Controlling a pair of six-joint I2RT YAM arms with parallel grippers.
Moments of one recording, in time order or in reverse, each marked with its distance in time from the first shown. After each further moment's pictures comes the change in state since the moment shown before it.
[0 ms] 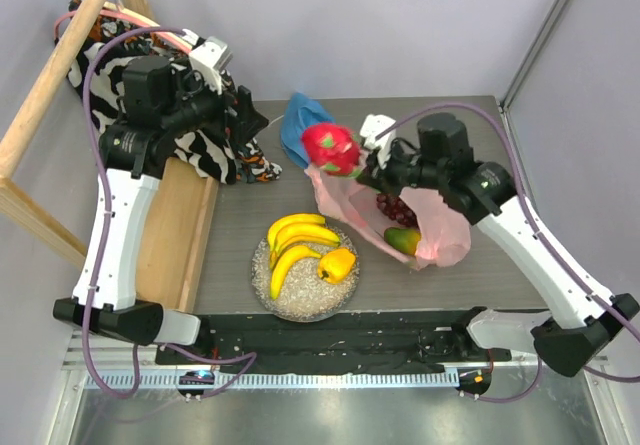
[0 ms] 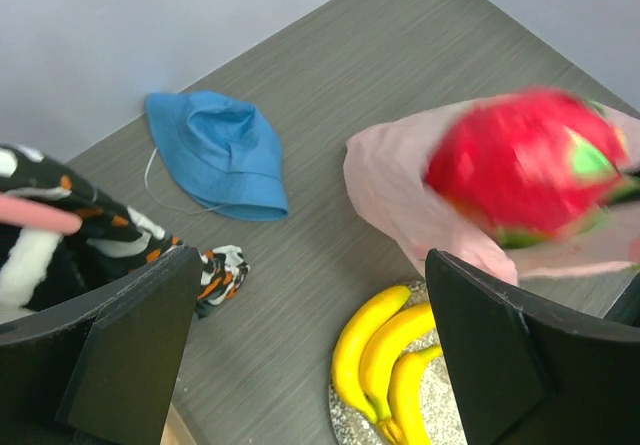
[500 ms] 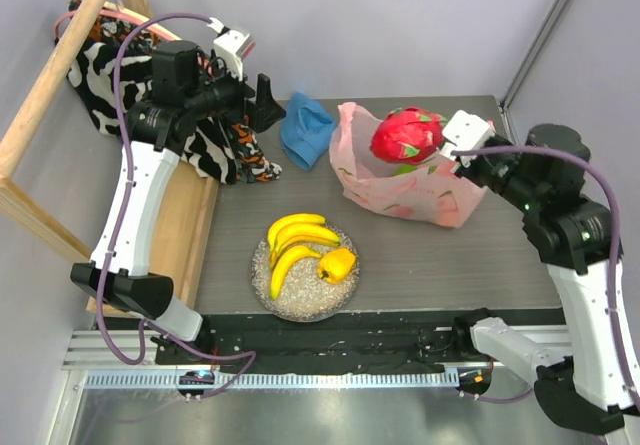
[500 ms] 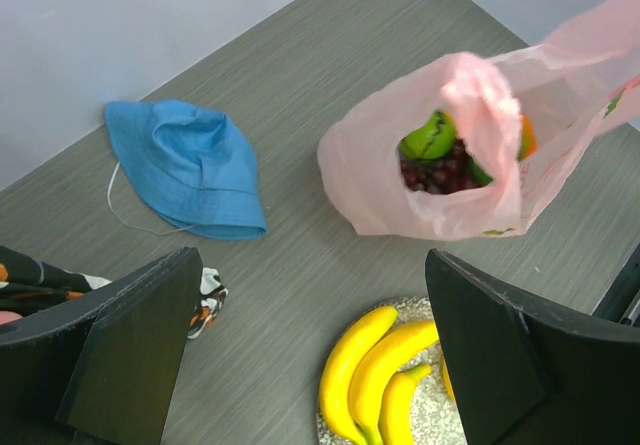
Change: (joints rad) left arm -0.035 0.151 0.101 0.015 0.029 -0.030; right arm -0.229 -0.268 0.144 -0.184 0.288 -0.395
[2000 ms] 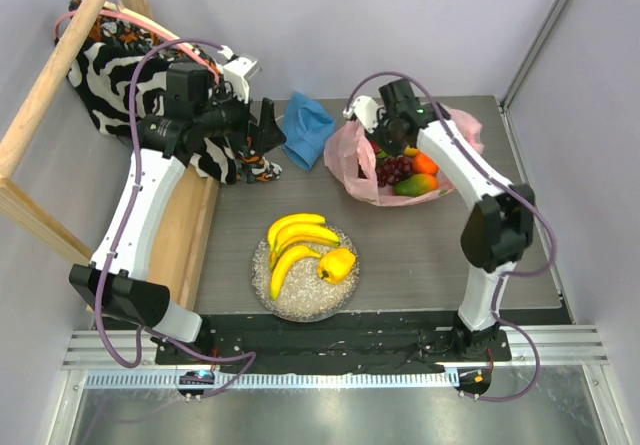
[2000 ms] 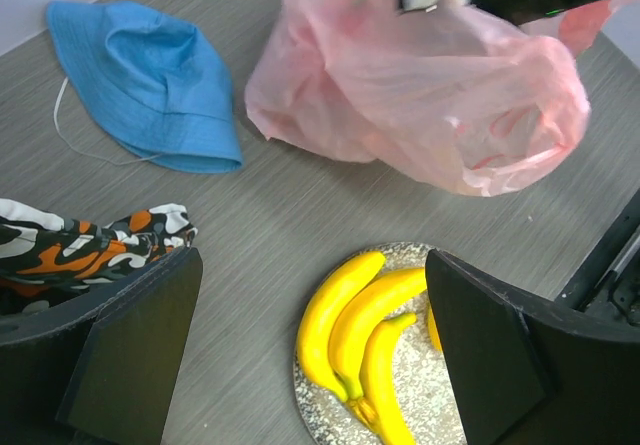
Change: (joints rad) left arm 0.000 -0.060 -0.207 -0.014 -0.010 0.011; right arm 0.090 0.981 0.242 0.037 0.122 0.124
